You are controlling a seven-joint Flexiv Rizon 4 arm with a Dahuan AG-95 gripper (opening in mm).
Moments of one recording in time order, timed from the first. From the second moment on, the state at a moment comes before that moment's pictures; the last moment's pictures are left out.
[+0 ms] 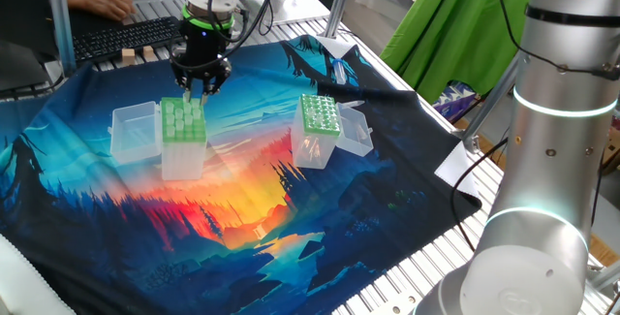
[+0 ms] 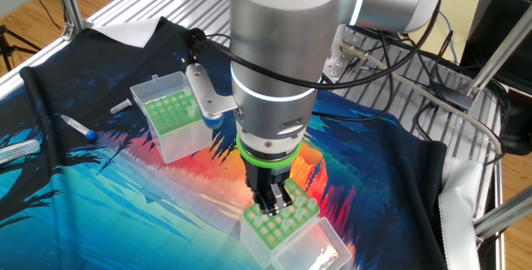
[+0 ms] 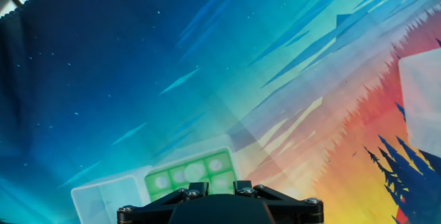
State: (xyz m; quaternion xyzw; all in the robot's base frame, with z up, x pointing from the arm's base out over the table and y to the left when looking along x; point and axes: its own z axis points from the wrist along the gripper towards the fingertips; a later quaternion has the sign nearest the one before) arm 0.631 0.142 0.148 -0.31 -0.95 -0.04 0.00
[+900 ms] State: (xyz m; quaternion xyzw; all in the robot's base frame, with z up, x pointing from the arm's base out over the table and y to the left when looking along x) arm 0.629 0.143 0.145 -0.30 -0.95 -0.03 -0.01
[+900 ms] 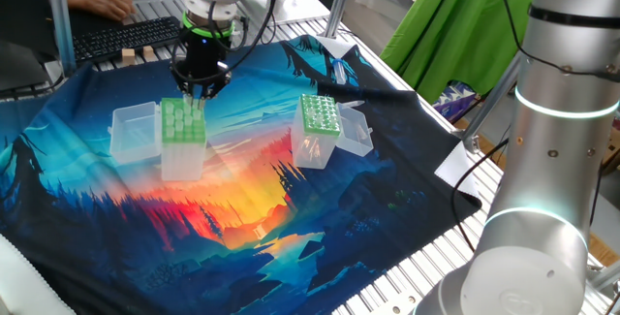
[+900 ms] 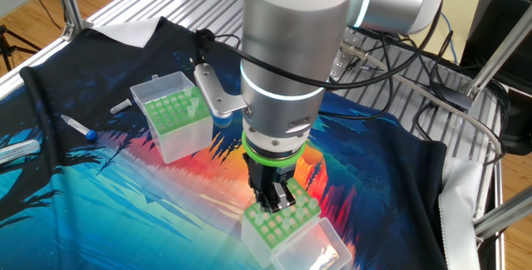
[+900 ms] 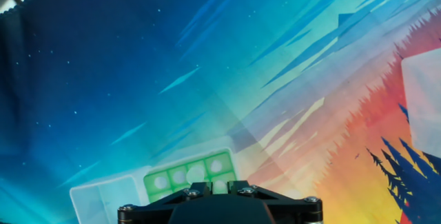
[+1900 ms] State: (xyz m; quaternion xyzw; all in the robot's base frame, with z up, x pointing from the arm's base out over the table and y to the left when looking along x) arm 0.626 0.136 0.191 -0.28 -0.96 -0.03 -0.01
